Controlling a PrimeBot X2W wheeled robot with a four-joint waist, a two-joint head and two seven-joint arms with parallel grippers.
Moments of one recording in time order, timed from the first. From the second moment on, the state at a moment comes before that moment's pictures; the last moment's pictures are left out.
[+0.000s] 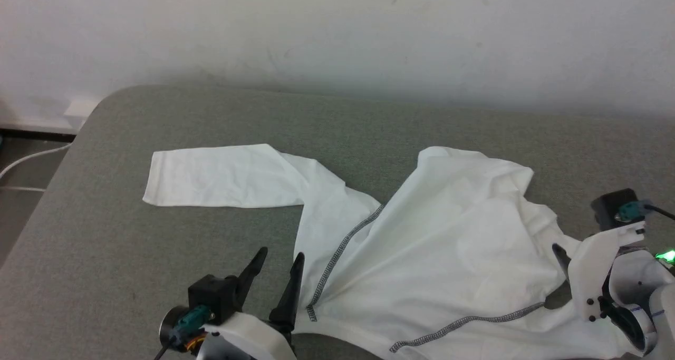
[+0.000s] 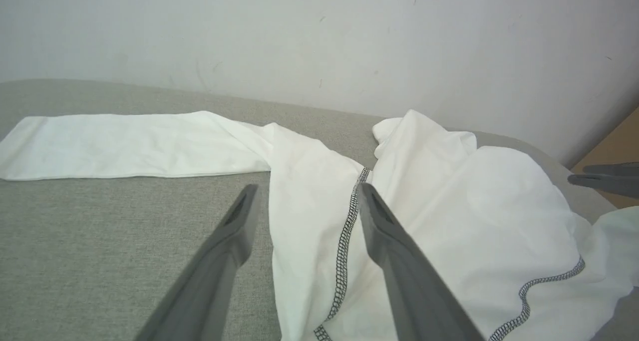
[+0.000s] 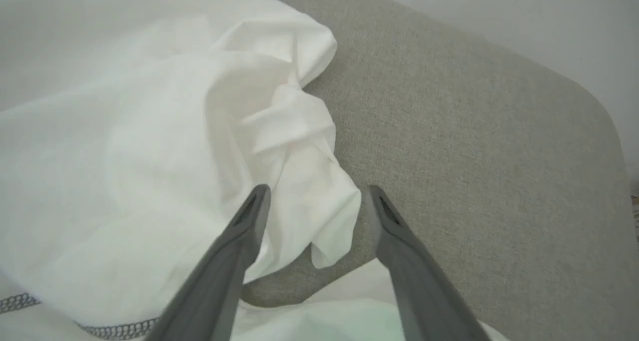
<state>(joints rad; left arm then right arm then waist) 0.01 0.14 -0.29 0.11 -0.36 -0.04 -0.07 -0.15 -0.31 0.03 0.15 0.20 0.13 0.56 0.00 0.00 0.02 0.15</state>
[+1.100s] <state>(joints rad) -0.17 0.07 -0.39 0.26 -0.31 -0.05 -0.25 -0.70 -0.69 0.25 0.52 -0.03 0.13 0.24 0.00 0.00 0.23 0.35</state>
